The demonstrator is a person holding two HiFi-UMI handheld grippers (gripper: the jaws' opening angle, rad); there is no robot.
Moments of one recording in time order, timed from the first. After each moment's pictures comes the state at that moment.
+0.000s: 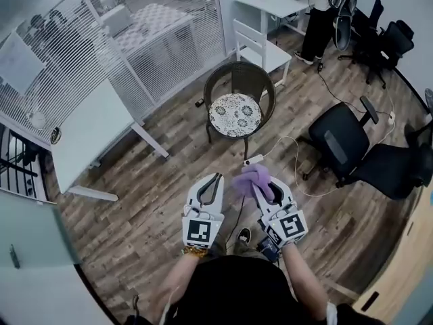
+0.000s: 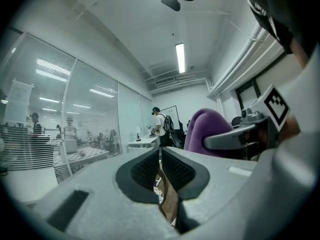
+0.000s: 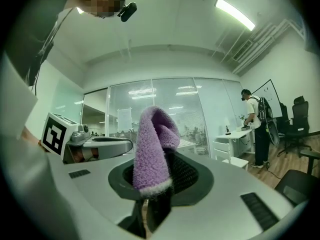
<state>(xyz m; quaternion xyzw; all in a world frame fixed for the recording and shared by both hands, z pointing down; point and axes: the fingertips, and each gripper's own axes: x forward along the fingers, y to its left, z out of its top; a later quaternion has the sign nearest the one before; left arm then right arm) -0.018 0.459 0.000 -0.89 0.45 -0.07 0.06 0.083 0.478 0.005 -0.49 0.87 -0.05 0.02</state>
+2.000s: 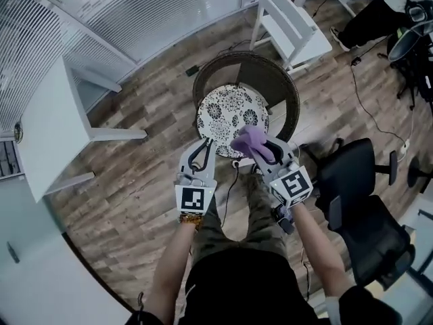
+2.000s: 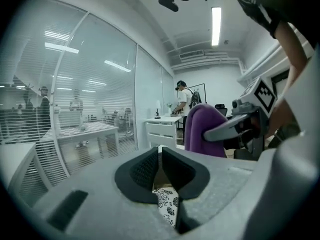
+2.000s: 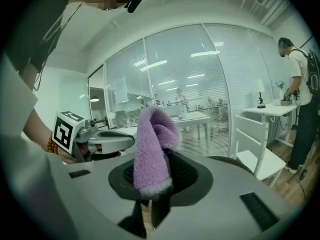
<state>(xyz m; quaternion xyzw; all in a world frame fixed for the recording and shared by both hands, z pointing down) 0.021 -0.077 0.188 -0.84 0.53 -0.13 -0.05 0.127 -0.084 0.183 -0.33 0.93 -0.13 -0.12</state>
